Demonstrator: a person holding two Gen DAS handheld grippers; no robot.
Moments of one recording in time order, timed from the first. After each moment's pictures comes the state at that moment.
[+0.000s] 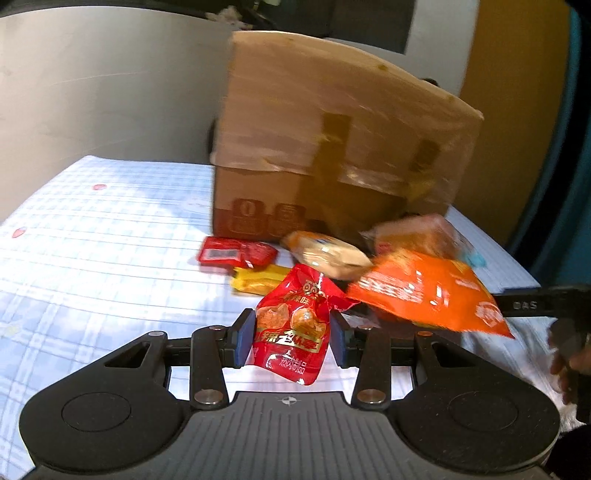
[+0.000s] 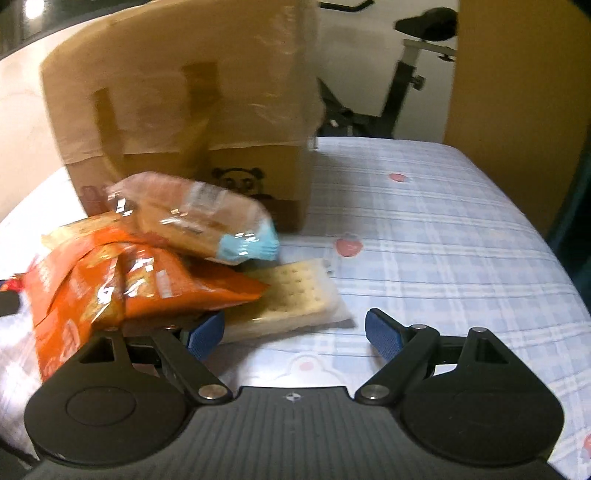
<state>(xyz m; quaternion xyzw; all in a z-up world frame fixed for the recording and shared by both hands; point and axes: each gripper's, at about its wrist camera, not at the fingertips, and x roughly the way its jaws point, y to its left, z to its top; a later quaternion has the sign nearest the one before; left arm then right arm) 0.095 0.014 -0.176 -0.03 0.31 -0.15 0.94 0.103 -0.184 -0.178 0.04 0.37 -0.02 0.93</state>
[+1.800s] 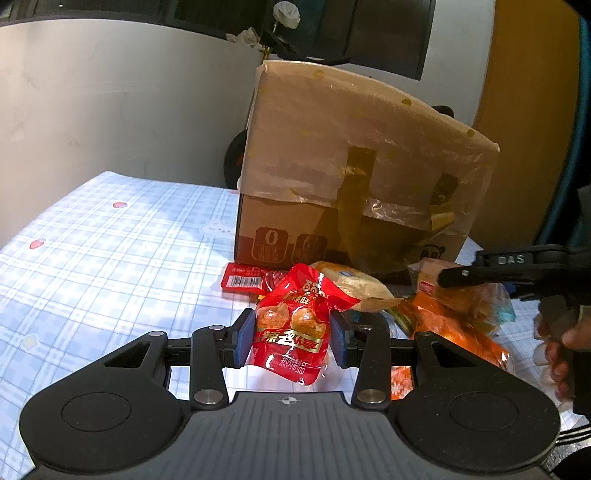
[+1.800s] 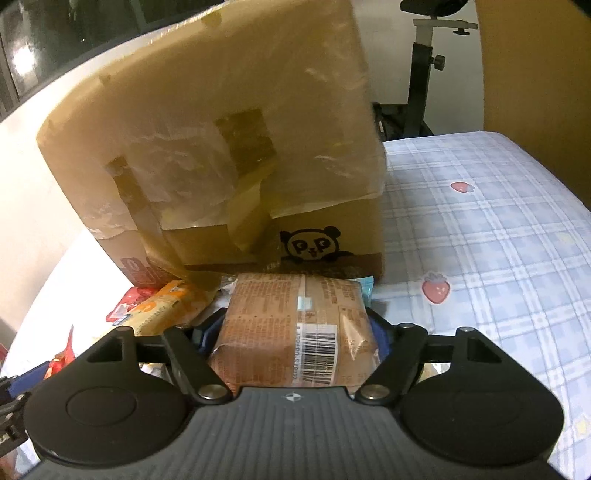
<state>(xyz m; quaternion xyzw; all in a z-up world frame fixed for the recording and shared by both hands) 0.098 0.023 -0.167 -0.05 0.27 -0.13 0.95 0.153 -0.163 -0.152 0.15 0.36 0.03 0.92</state>
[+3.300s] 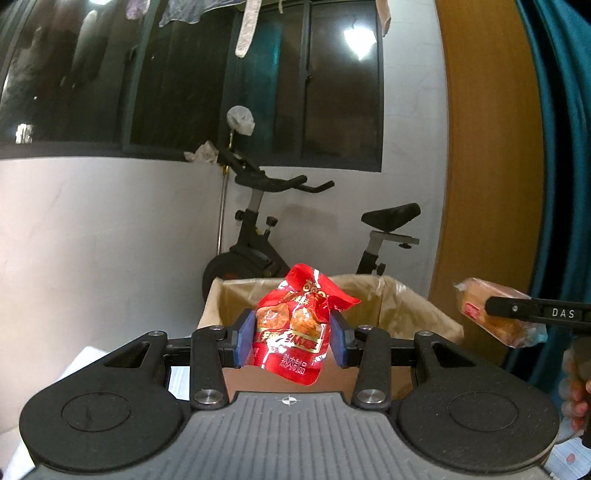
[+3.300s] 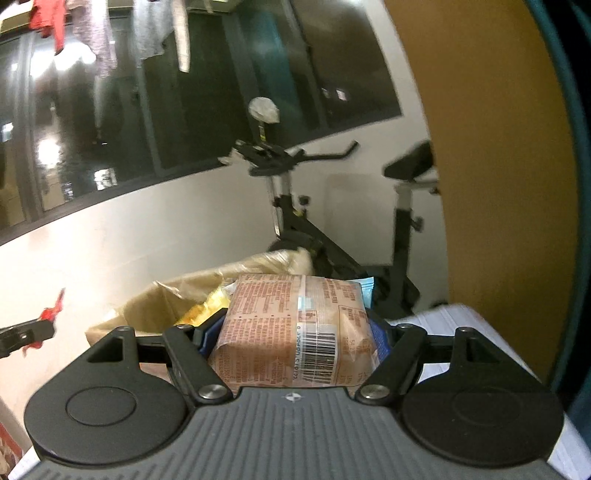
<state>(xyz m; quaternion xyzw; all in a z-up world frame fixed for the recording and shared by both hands) 0.156 -0.023 -0.007 0.01 0.12 -0.16 0.98 0.118 -0.230 -0.003 0.14 0.13 0.01 0.98</state>
